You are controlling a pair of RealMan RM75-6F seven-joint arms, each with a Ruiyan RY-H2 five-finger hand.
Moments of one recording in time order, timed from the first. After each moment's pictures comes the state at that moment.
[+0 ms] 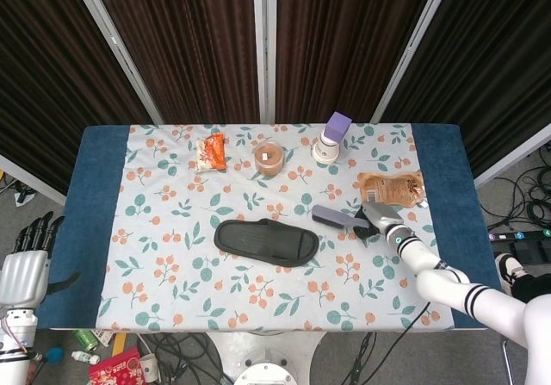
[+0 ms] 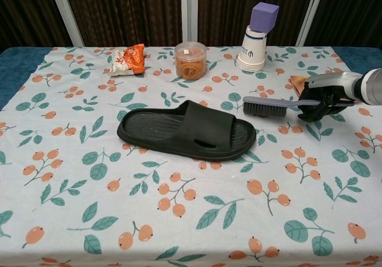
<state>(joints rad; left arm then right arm) -0.08 -1.26 -0.07 -1.52 1.41 1.48 0.08 0.84 -1.48 0.15 -1.15 -0.87 0.36 0.08</state>
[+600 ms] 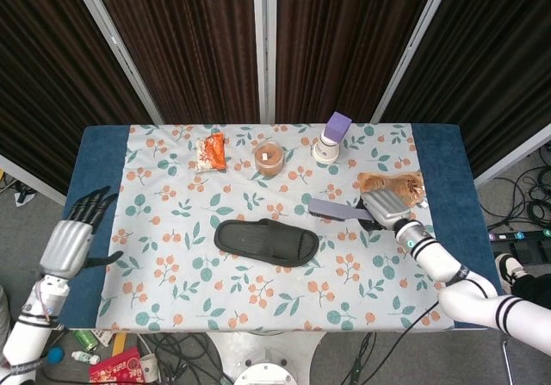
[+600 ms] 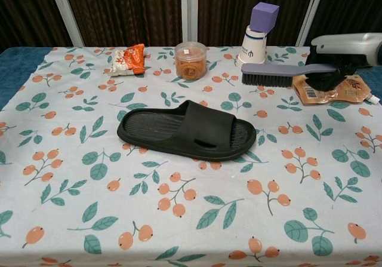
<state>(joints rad) -0.30 -1.25 -0.10 -1.48 1.59 1.33 -0.17 0.76 -1.28 0.16 -1.38 -1.30 0.62 0.14</state>
